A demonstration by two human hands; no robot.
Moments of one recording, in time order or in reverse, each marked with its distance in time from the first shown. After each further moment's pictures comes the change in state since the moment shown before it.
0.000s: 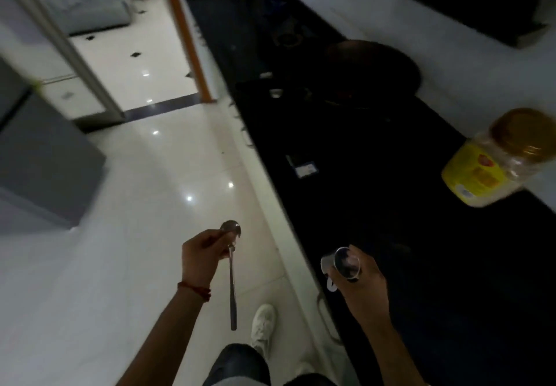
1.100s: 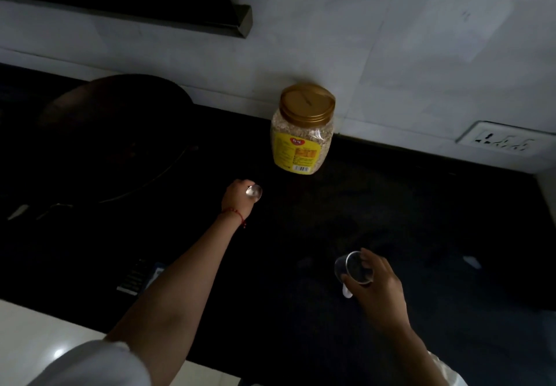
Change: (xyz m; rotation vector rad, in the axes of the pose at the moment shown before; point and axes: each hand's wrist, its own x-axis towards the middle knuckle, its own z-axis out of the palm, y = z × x) left_hand 0.114 0.023 0.444 0.887 -1.054 0.657; right_hand 0.024 0.067 -0.084 -0.056 0.690 0.612
